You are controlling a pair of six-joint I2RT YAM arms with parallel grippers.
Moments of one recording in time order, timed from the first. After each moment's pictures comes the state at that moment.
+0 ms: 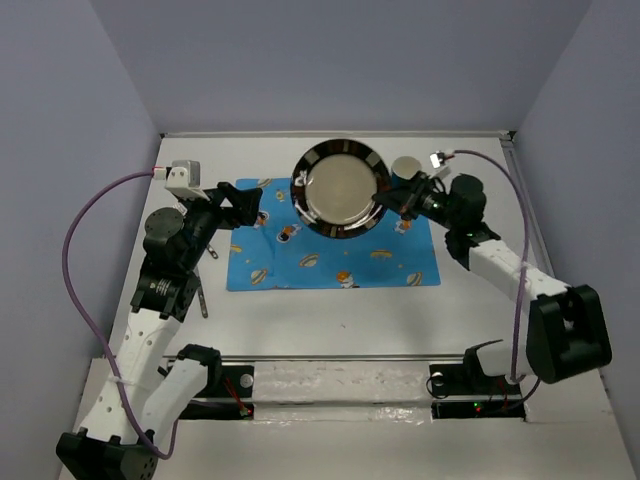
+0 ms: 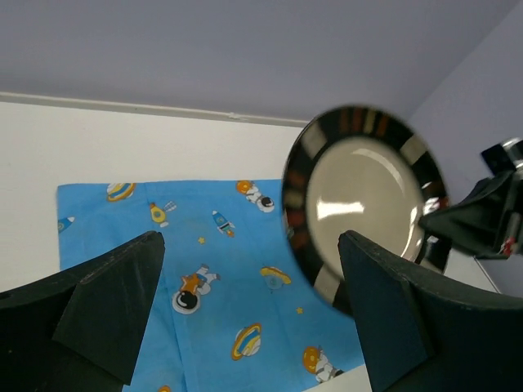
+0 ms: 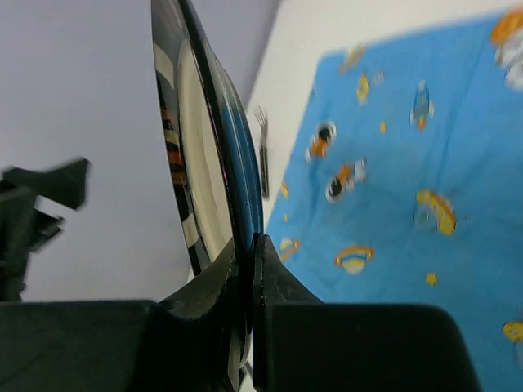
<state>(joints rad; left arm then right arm) -0.24 0.74 0.81 -0.05 0.14 -0.40 0.19 1.28 0.79 0.48 -0.55 0.96</state>
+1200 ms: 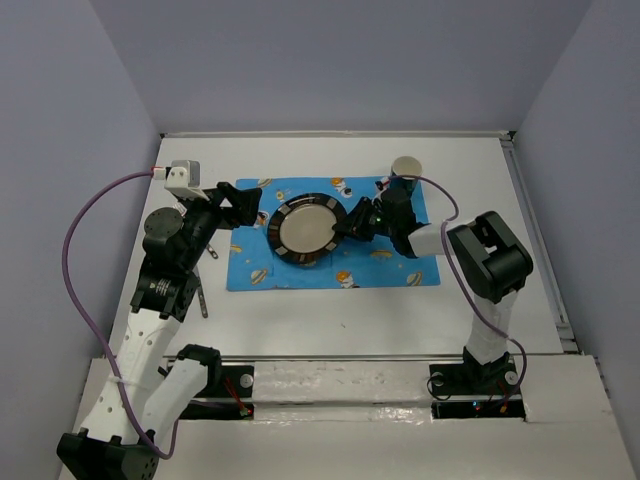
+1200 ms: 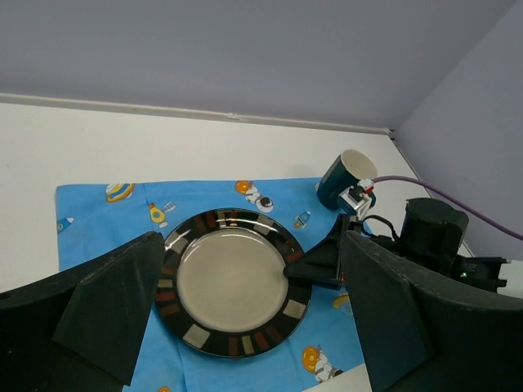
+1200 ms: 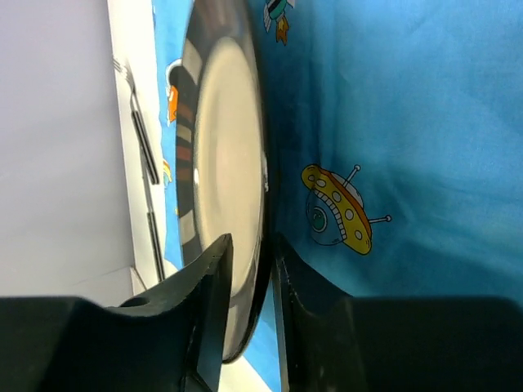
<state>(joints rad) -0.22 0.74 0.81 -0.05 0.14 -0.40 0.47 1.94 0.96 0.53 -0.44 0.99</state>
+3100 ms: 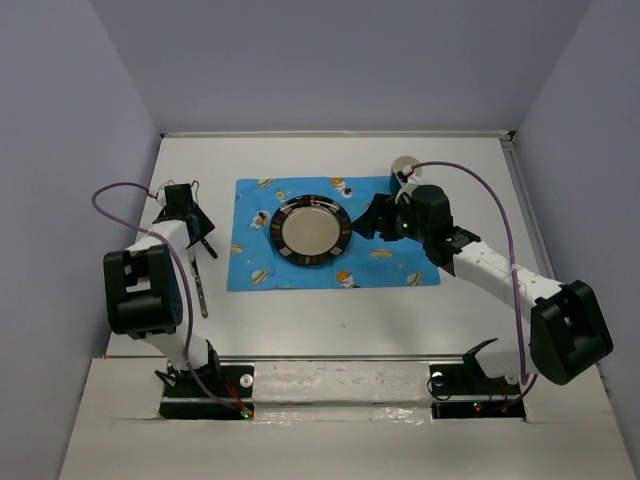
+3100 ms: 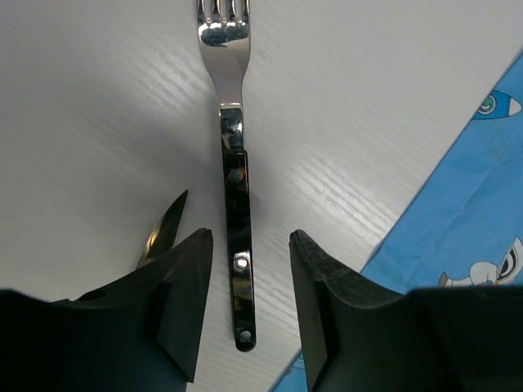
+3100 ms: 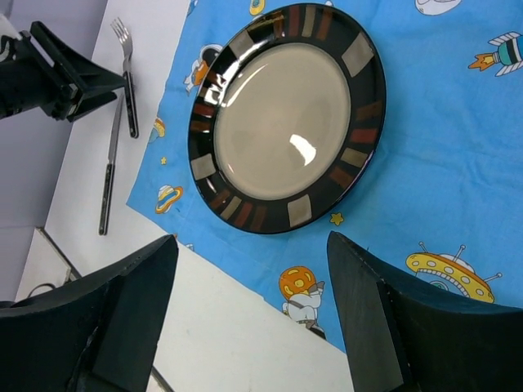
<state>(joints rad) 0.14 1.59 0.88 -0.15 -0.16 -0.51 0.49 1.35 0.83 0.10 -0.30 0.57</state>
